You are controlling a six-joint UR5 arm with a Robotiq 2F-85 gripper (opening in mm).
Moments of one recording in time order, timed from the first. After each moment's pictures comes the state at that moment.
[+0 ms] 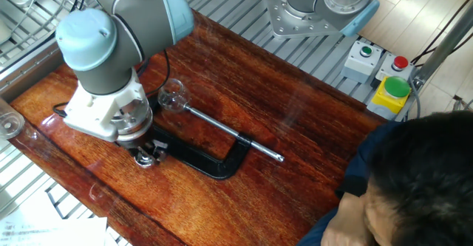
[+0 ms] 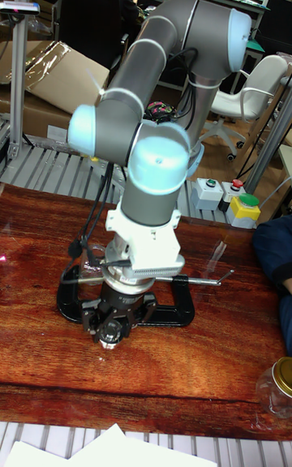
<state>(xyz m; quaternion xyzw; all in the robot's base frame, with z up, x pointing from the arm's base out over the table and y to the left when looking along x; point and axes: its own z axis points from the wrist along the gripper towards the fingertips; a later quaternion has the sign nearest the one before) 0.655 -0.009 0.028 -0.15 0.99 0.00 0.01</state>
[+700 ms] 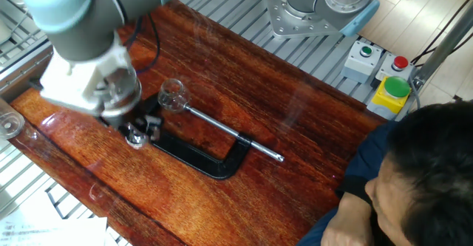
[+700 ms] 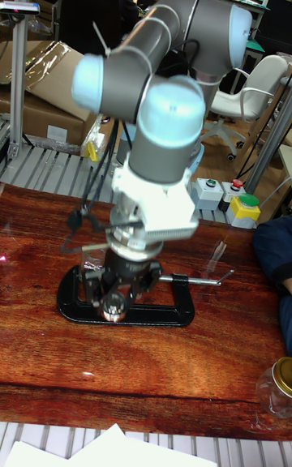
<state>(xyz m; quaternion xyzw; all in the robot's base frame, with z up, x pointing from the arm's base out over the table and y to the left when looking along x) 0.637 -0.026 0.101 -0.21 0.98 0.00 -0.01</state>
